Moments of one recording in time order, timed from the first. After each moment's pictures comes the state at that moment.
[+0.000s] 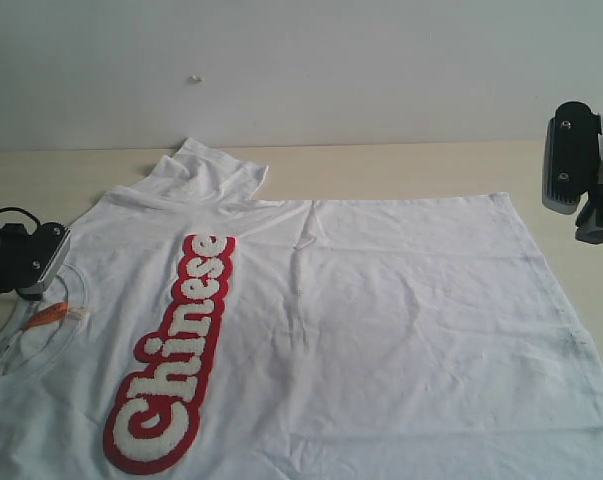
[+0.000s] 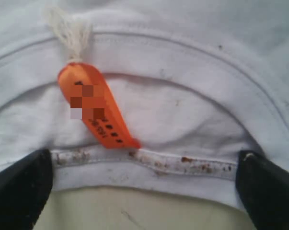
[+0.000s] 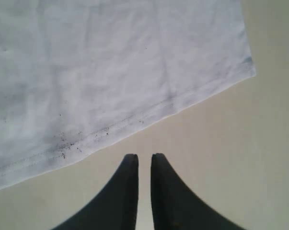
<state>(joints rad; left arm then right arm) -0.01 2.02 -1.13 -0.06 0.77 1.71 -0.09 1.50 -0.95 0.02 0.66 -1.25</state>
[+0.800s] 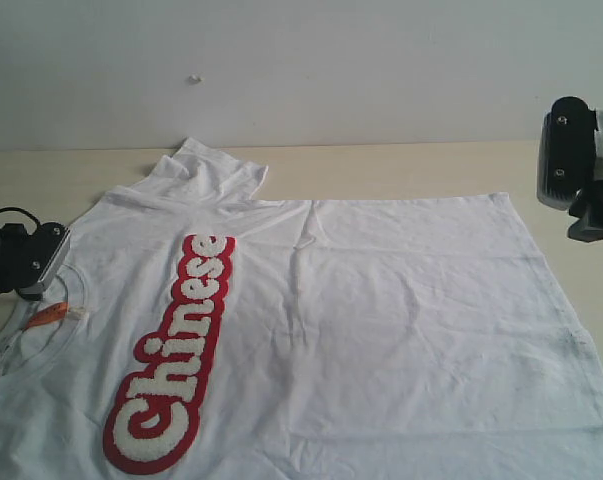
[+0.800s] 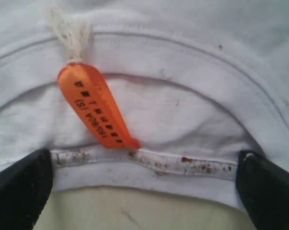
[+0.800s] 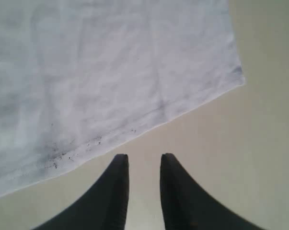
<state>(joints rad) -0.01 2.02 -1.13 -0.06 0.77 1.71 -0.09 1.50 -0.95 0.04 0.63 -1.27</state>
